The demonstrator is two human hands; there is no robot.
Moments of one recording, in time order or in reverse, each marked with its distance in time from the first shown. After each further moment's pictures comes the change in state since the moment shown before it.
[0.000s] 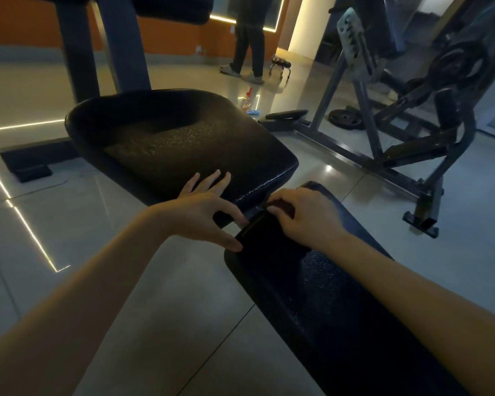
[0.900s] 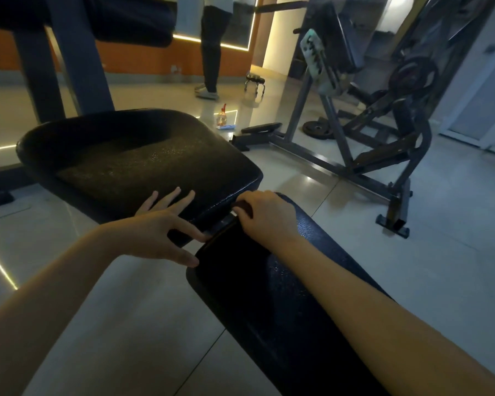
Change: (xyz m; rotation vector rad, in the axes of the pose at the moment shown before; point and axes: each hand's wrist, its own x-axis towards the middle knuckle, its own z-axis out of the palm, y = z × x) left_hand 0.001 -0.011 -0.001 0.015 -0.056 0.060; right_hand 0.012 0.001 0.005 -0.035 0.122 0.135
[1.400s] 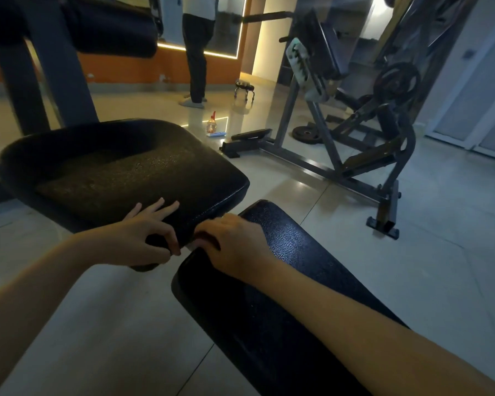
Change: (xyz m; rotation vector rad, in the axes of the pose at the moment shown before) left_hand -0.002 0.012 -0.013 -0.210 -0.006 -0.039; right_hand -0.022 -0.023 -0.002 0.108 -0.043 -0.255
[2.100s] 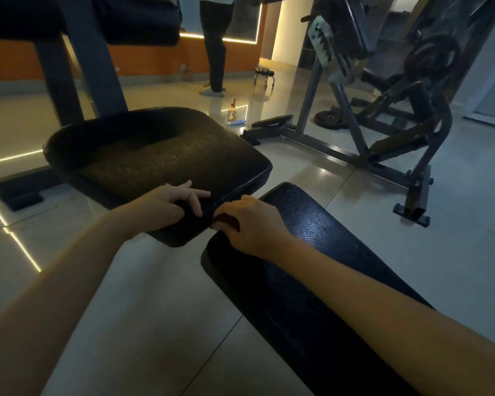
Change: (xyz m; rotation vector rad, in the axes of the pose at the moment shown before) left_hand -0.006 -0.003 -0.004 -0.298 0.171 -0.010; right_hand 0.003 -0.006 0.003 0.053 -0.029 -0.050
